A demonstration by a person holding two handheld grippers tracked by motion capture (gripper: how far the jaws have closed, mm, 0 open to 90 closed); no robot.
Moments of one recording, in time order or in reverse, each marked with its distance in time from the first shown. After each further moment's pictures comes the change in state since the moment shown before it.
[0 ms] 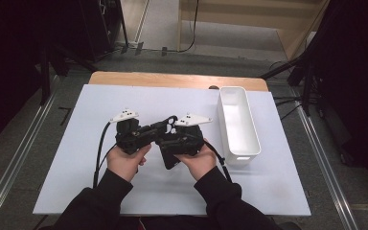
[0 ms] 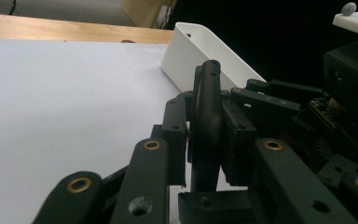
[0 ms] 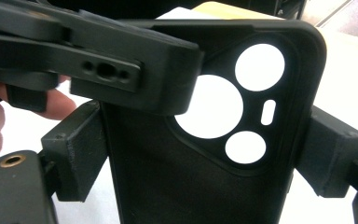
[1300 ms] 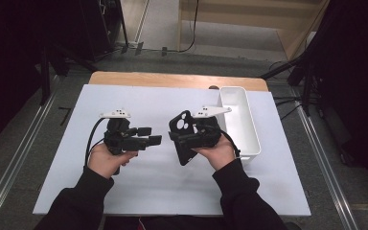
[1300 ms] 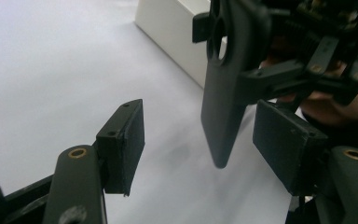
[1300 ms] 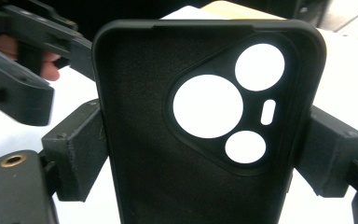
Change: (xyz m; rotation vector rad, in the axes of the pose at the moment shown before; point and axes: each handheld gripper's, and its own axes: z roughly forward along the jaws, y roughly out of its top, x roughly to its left) left arm 0.027 0.004 -0.019 0.210 -0.150 0.076; right arm -0.043 0.007 -0.027 0.020 0.111 -0.030
